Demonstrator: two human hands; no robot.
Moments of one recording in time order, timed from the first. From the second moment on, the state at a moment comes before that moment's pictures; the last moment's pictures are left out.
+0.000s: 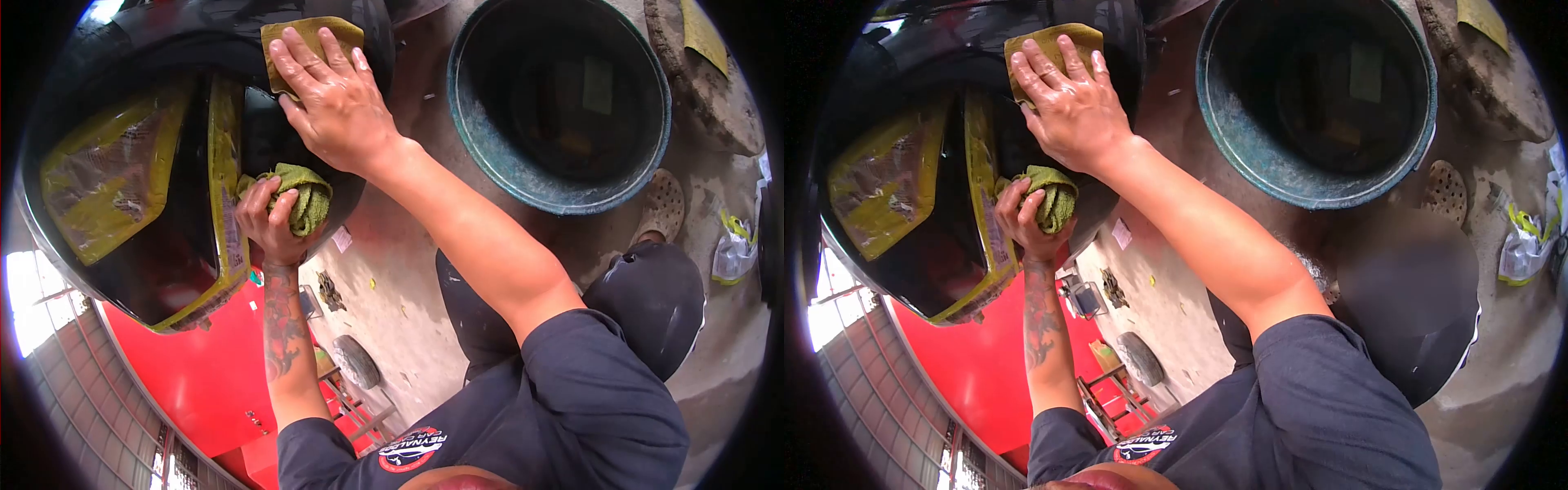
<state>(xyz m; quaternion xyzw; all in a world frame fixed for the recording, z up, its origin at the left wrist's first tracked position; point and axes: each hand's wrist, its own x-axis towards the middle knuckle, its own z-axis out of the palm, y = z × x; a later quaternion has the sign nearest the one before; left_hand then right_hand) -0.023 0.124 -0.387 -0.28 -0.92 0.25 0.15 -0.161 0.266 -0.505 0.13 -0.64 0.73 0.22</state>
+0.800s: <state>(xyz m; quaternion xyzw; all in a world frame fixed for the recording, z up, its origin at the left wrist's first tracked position) -0.025 0.124 -0.387 -0.28 -0.92 0.24 0.14 -0.114 0.218 -0.575 0.13 -0.61 0.76 0.15</state>
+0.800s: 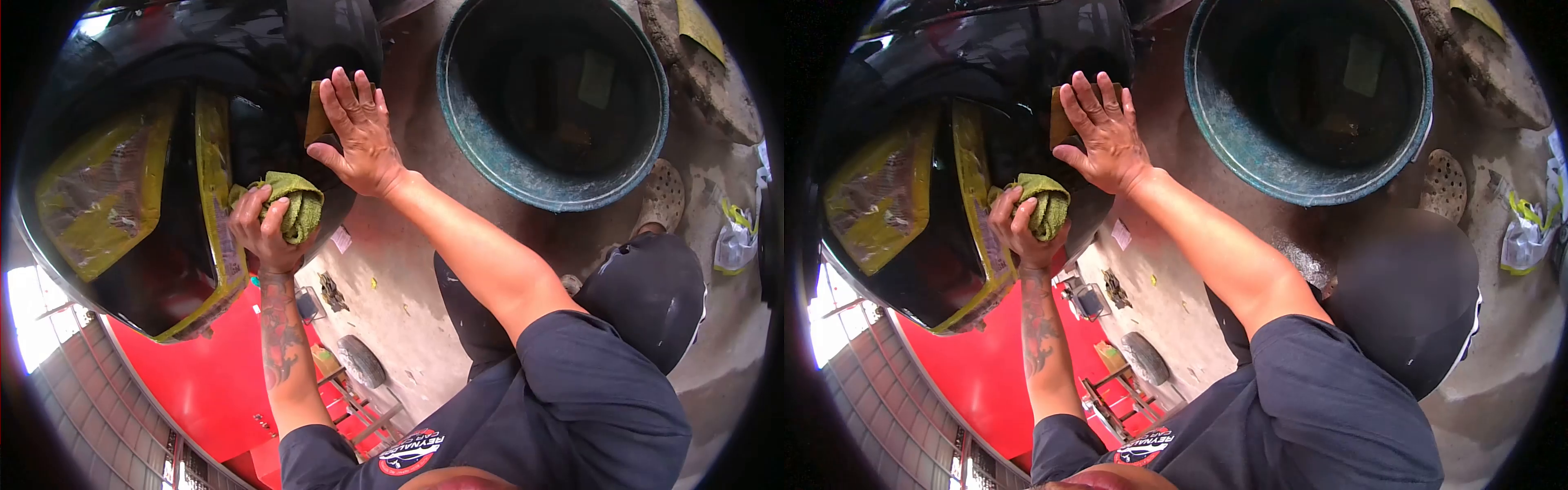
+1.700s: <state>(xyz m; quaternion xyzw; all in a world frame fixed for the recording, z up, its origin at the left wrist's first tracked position) -0.028 0.119 -0.393 -0.31 -0.91 0.22 0.17 -0.091 0.200 -0.541 -0.02 -0.59 0.79 0.14</state>
